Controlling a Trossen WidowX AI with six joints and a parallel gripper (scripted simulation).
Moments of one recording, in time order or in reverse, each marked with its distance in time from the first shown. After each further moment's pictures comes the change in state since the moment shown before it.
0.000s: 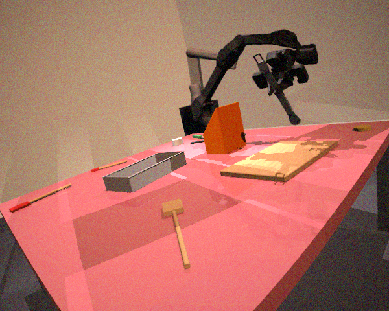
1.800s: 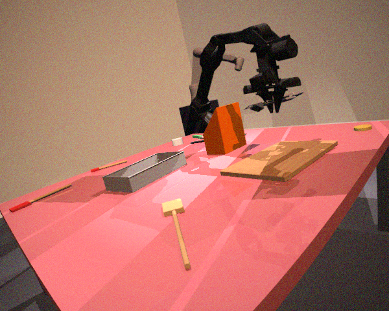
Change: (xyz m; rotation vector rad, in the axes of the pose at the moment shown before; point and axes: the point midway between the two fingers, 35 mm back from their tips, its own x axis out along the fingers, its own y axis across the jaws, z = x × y) arm 0.054 -0.001 -0.015 0.079 0.878 -0.021
